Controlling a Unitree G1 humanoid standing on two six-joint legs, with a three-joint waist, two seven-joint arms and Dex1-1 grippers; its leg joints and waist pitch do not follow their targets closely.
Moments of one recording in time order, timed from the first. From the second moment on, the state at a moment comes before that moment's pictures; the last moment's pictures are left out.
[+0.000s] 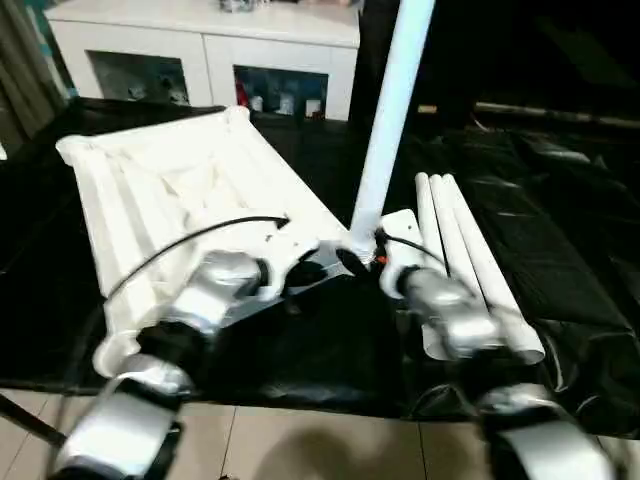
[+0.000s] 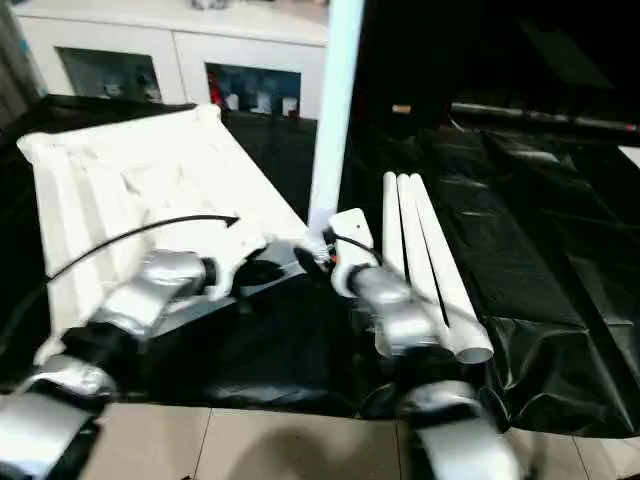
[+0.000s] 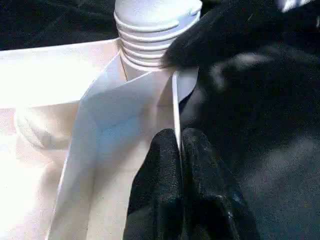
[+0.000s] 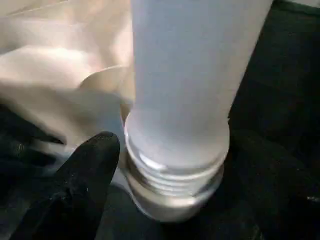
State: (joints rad) left arm -0.67 0.31 -0.26 0.72 0.06 0.08 -0.93; right arm -0.59 -0.16 0.10 0.70 0.07 0.09 0.59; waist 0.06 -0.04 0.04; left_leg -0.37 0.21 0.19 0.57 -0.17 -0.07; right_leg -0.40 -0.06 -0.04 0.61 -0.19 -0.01
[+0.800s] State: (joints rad) left arm -0.55 0.45 -0.27 0.55 -0.02 0.04 -1.24; right arm -0.51 -0.31 0.22 0.48 0.11 0.13 1.01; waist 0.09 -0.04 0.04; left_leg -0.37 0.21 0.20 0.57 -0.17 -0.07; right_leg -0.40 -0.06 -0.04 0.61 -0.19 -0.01
